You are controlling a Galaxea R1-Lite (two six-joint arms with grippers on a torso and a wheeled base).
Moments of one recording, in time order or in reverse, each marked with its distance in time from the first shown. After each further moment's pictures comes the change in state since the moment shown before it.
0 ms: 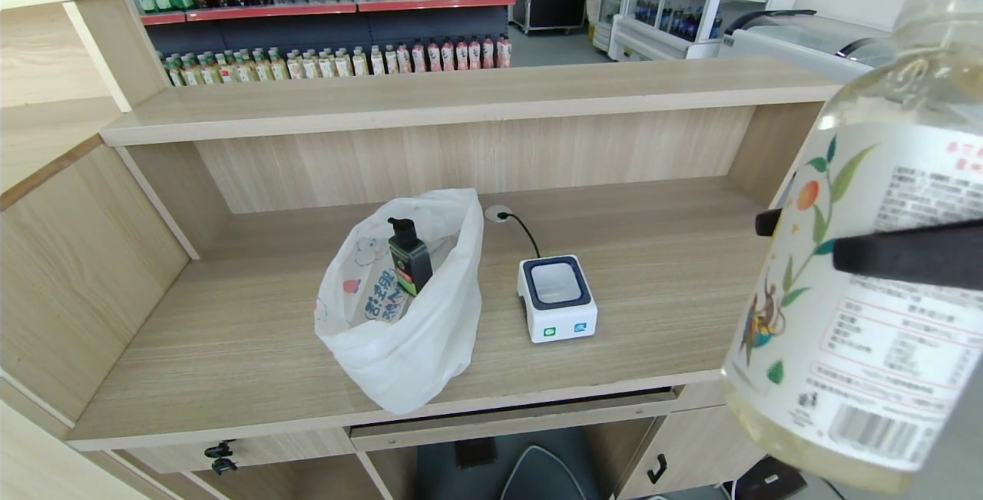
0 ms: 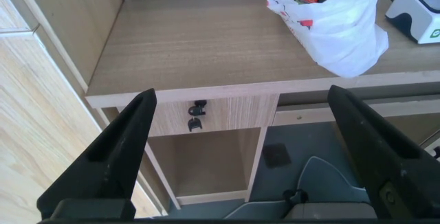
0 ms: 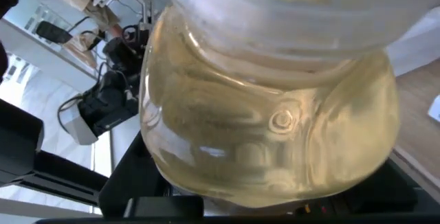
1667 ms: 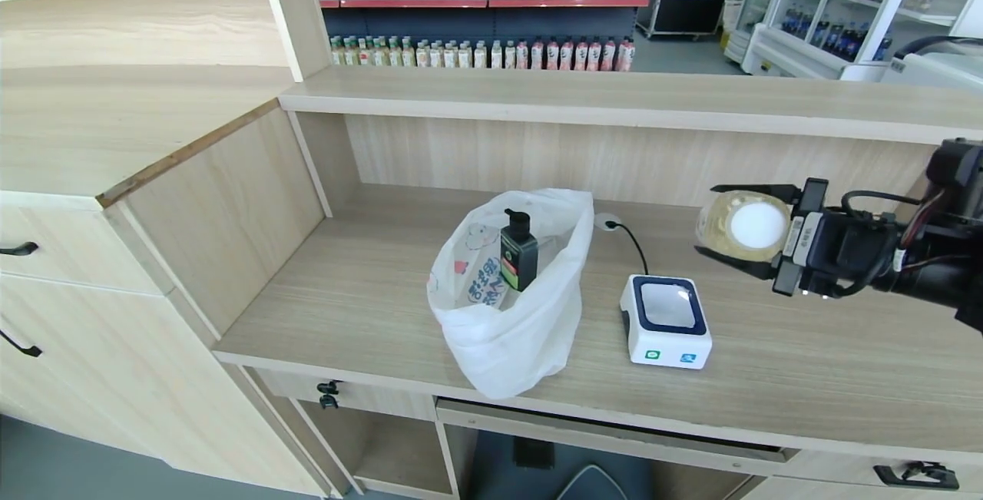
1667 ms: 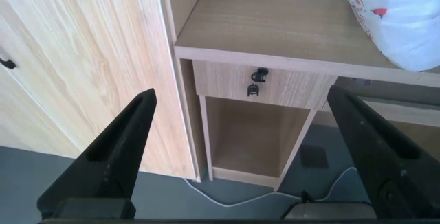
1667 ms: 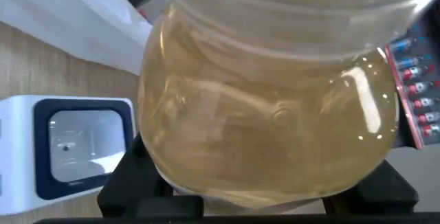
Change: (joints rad) left arm 0.000 0.000 0.000 0.000 0.000 0.000; right arm -0.456 0.429 0.355 -0.872 -0.046 -1.419
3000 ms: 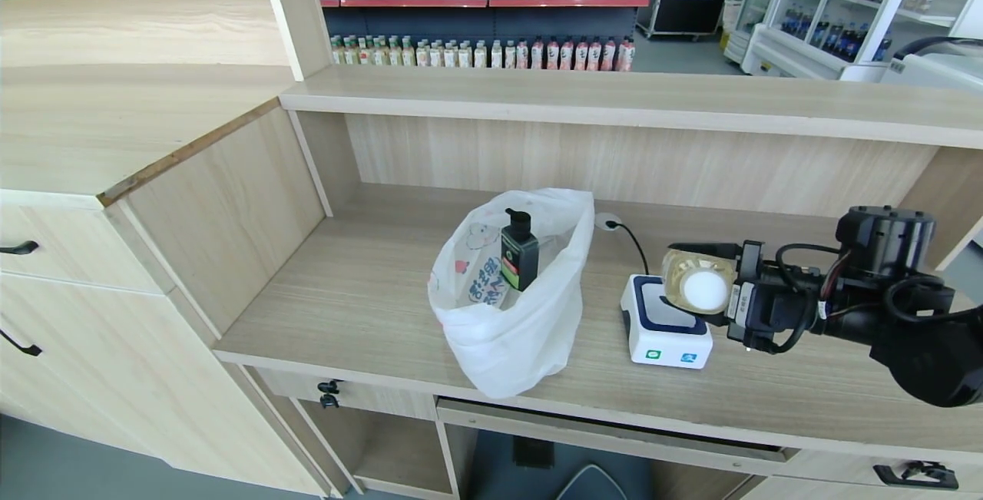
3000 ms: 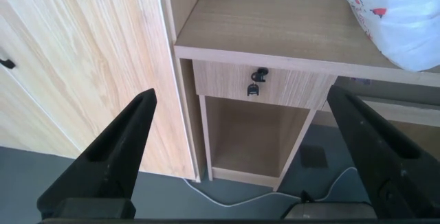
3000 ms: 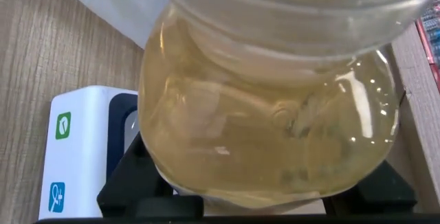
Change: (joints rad) left arm 0.000 0.000 0.000 0.000 0.000 0.000; right arm 0.013 0.224 0.095 -0.214 0.060 -0.087
